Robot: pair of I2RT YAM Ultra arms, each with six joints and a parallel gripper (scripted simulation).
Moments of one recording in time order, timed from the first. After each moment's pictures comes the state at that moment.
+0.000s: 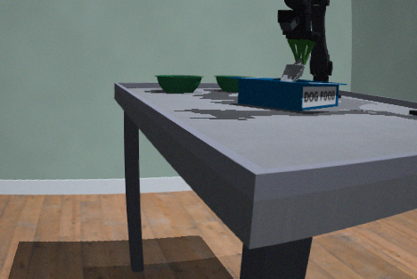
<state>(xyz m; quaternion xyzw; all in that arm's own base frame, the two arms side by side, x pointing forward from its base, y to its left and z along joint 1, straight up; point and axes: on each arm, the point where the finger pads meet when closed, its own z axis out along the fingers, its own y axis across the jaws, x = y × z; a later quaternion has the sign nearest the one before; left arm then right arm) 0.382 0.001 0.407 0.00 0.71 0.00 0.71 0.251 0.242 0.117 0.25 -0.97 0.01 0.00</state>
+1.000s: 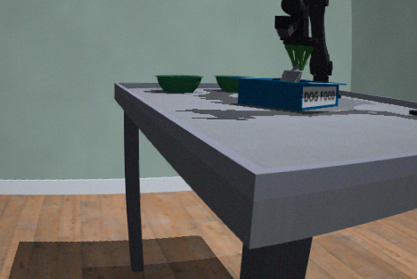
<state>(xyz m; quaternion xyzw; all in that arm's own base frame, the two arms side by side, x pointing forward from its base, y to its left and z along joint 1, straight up) 0.382 0.001 0.407 0.00 0.71 0.00 0.71 0.262 0.247 0.099 0.25 -0.97 0.01 0.00</state>
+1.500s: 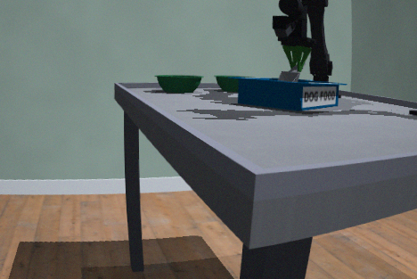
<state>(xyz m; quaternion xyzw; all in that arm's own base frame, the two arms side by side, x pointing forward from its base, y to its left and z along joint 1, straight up) 0.382 0.001 0.407 0.00 0.71 0.00 0.71 0.275 0.256 0.095 0.25 -0.97 0.00 0.00</state>
